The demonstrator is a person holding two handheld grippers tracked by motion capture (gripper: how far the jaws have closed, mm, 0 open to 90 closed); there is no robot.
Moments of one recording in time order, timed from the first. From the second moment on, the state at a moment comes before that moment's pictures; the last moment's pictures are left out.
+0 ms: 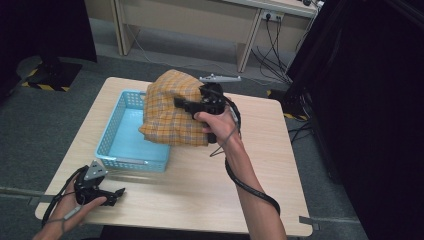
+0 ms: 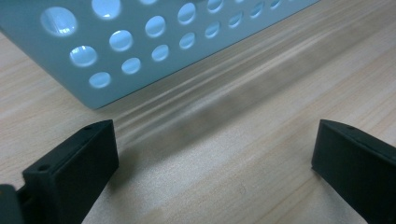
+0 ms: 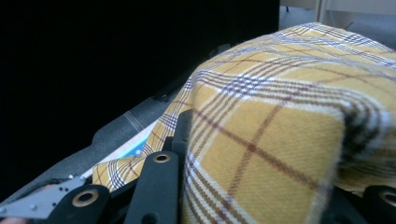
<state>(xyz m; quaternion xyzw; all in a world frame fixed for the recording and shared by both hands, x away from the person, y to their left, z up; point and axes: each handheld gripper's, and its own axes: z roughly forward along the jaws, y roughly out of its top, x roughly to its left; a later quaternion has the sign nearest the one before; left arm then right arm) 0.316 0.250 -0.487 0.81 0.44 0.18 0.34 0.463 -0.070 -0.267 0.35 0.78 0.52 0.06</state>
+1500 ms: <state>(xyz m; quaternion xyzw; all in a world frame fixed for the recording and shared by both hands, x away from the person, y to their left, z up) 0.316 0.250 -0.487 0.81 0.44 0.18 0.34 0.490 0.047 -0.334 0.37 0.80 0.47 0.00</state>
